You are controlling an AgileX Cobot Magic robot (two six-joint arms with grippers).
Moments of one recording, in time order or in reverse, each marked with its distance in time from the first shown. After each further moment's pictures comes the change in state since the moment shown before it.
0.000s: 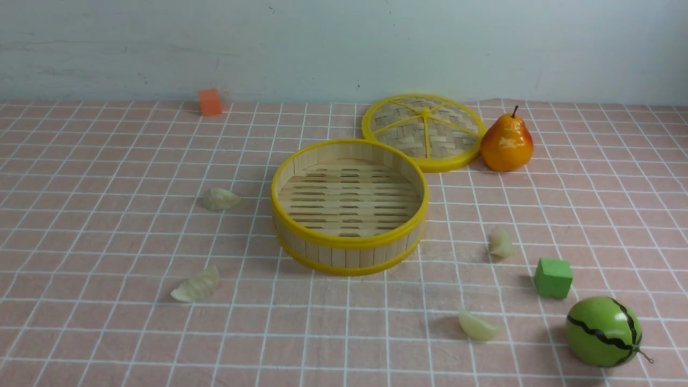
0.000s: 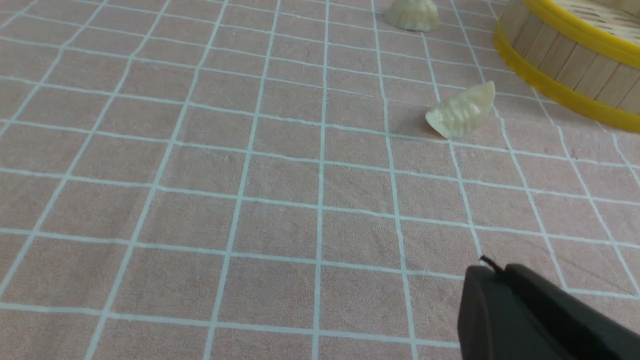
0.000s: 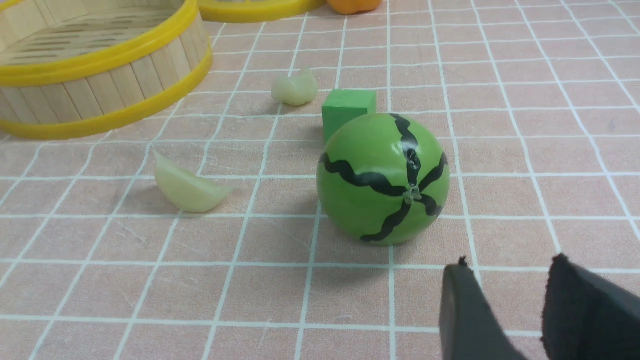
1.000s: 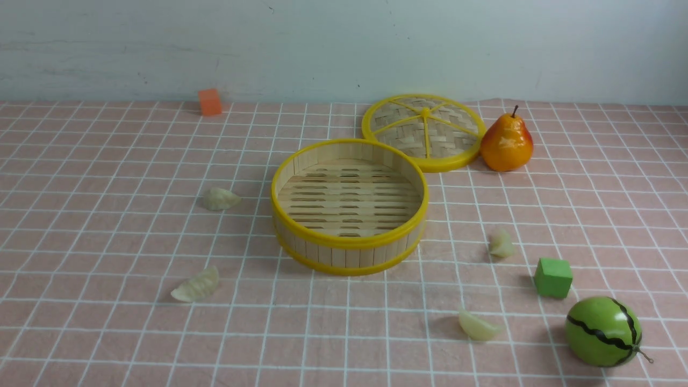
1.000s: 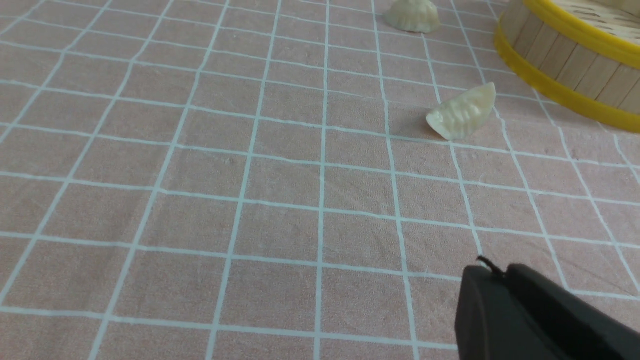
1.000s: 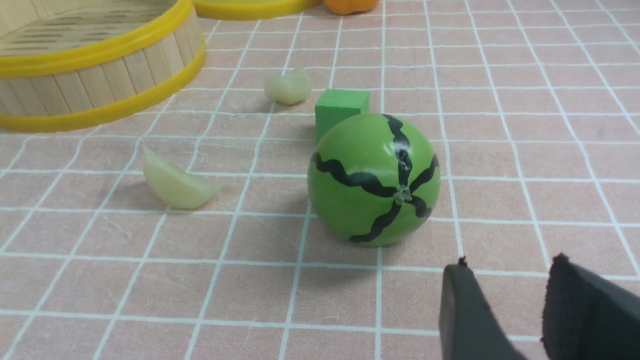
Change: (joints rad) right arm 0.000 0.000 0.000 -0.050 -0.008 0.000; left arm 0.000 0.000 0.000 0.006 -0.005 0.002
